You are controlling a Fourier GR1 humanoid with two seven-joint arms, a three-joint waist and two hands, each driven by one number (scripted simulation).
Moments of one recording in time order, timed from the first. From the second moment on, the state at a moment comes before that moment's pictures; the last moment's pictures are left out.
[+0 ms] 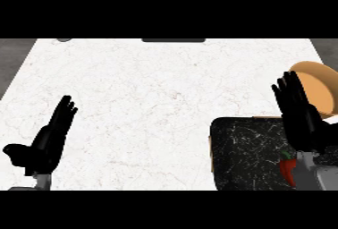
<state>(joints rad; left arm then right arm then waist) 0.01 0.35 -0.12 -1.51 0.24 0.16 -0.07 -0.13 -0.28 0.04 -1.57 -0.41 -0.19 0.01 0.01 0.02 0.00</state>
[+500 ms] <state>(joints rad) -0.13 0.34 -0.06 -1.57 0.26 0.20 -0.07 -0.27 -0.64 0.01 -1.56 -0.41 0.37 -0.13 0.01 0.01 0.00</state>
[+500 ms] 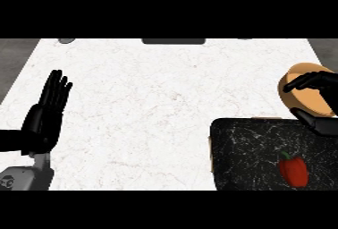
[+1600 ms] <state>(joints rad) -0.26 0.33 -0.03 -1.54 0.28 0.21 0.00 -0.11 -1.12 0.11 -1.42 0.27 0.35 -0.93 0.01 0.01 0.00</state>
